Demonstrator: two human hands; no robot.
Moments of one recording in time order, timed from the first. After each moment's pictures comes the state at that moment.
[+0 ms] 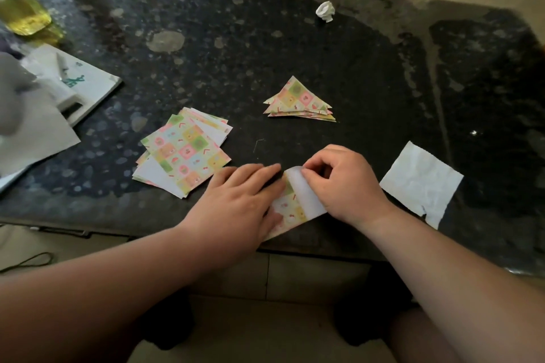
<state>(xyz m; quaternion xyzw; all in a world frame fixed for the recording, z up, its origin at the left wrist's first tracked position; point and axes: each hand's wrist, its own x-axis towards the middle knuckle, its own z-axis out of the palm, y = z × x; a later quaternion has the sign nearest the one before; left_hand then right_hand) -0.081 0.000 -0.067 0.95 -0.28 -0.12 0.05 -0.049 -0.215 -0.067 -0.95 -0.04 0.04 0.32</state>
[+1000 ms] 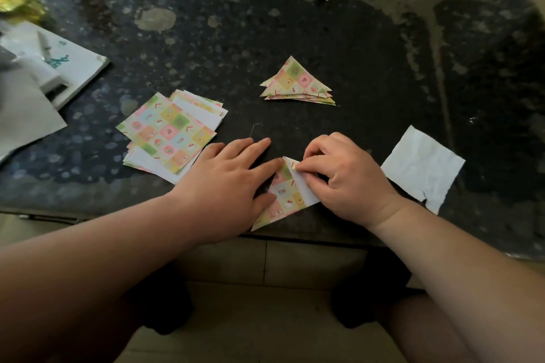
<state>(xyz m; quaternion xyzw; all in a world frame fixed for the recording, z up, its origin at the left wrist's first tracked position) -0.064 0.002 -0.059 0.95 -0.28 -0.15 0.00 -0.060 -0.232 -0.076 -0.94 -0.25 -0.02 0.23</state>
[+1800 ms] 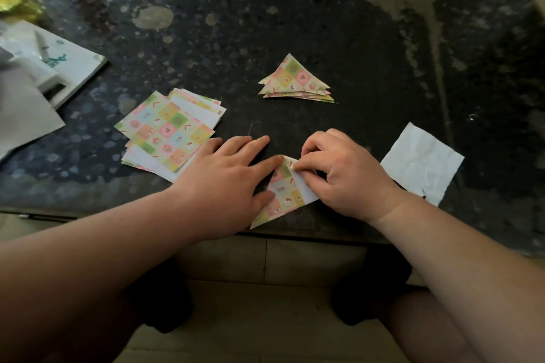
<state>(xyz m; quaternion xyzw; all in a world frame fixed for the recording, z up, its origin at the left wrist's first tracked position) -0.063 -0.001 -0.055 0.95 -0.28 -0.16 -0.02 -0.057 -0.232 -0.068 -0.94 -0.25 0.02 0.22</state>
